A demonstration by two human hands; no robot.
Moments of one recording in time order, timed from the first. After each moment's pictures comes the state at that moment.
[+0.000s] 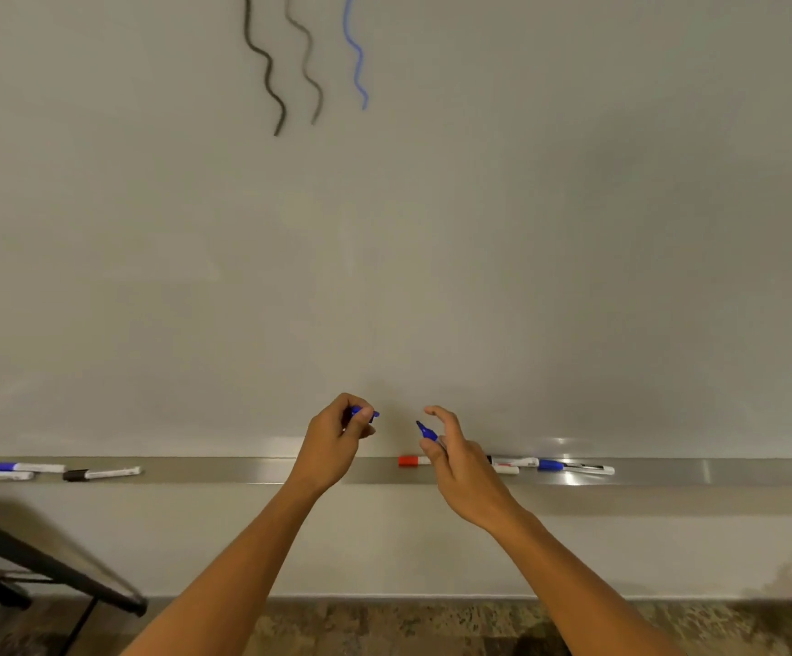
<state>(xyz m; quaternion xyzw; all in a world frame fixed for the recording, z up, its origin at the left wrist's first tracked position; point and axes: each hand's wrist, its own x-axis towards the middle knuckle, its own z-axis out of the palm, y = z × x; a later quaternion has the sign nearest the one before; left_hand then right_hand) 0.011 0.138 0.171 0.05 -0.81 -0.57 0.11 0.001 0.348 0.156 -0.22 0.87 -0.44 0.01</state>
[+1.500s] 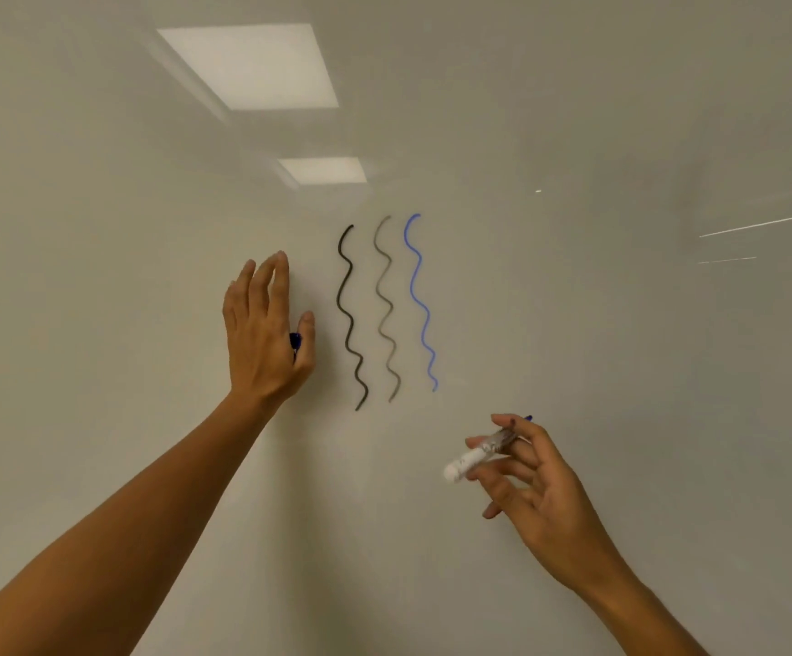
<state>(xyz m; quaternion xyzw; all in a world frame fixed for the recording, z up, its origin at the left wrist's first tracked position) -0.108 -0.022 0.531 -0.05 -0.75 -0.06 0.66 -0.057 0.306 0.412 -0.36 0.67 -0.63 -0.18</state>
